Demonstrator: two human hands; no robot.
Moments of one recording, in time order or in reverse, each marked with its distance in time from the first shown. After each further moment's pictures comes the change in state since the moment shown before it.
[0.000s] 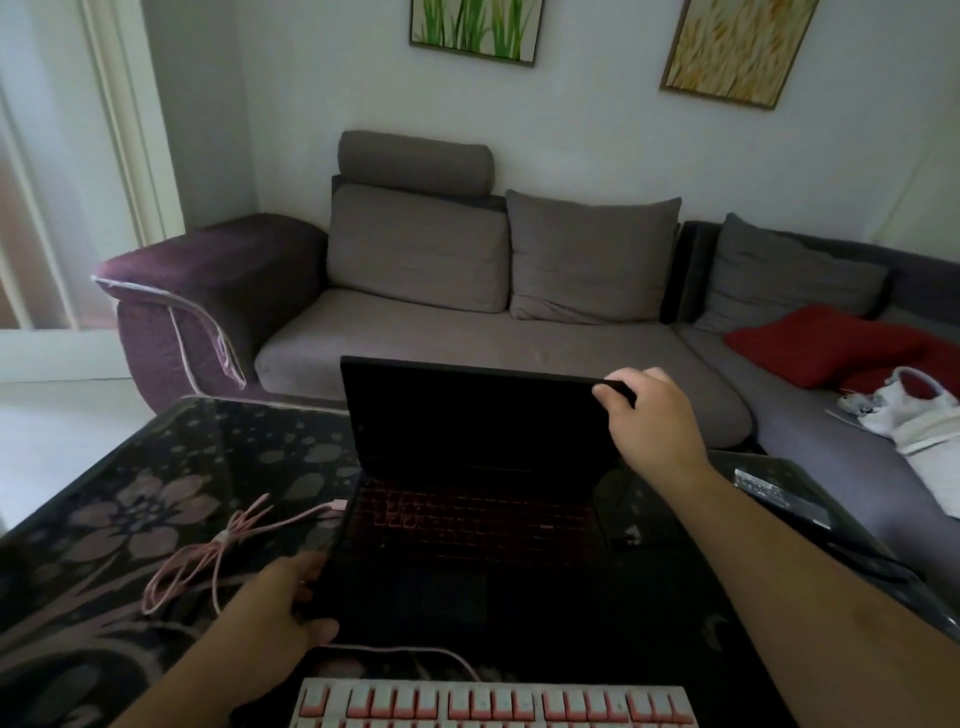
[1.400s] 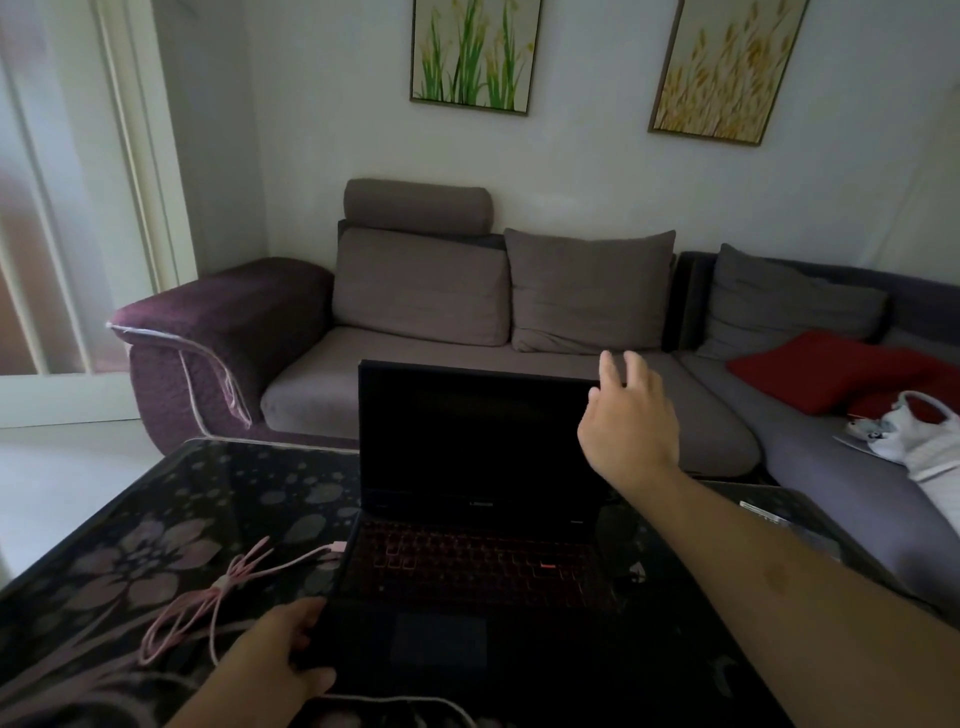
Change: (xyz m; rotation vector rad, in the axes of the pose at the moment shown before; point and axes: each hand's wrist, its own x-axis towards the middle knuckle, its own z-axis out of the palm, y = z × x) left_hand 0.012 0.003 -0.003 -0.026 0.039 0.001; right_hand 0.033 -0.018 0.011 -0.370 0.143 -0.084
